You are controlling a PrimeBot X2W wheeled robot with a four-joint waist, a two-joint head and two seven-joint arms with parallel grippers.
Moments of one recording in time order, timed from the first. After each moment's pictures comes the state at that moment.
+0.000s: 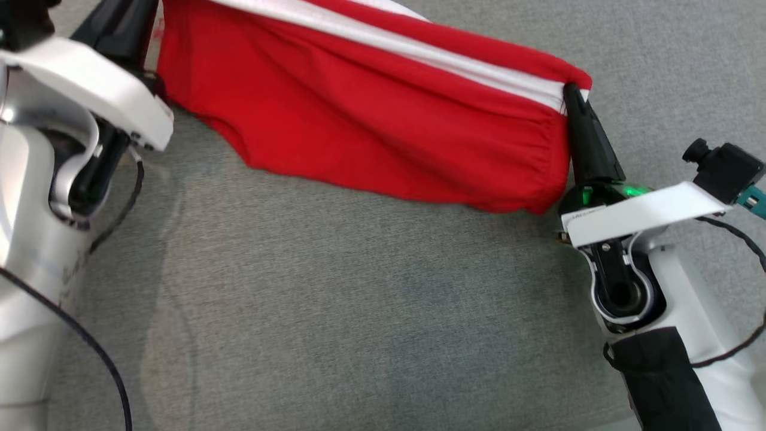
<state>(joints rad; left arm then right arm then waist) -0.84 0.39 -0.31 0.26 -0.56 -0.06 0.13 -0.54 -0.06 0.25 0.25 0.91 0.13 -0.17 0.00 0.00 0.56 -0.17</state>
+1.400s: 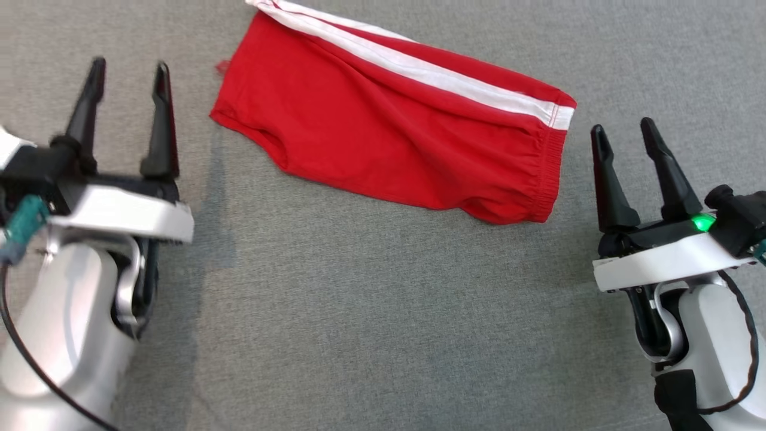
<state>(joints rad) -0.60 0.34 -0.27 0.31 -0.45 0.09 -0.26 -0.43 -0.12 0.15 0.24 0.39 0.13 -0.26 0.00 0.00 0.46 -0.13</state>
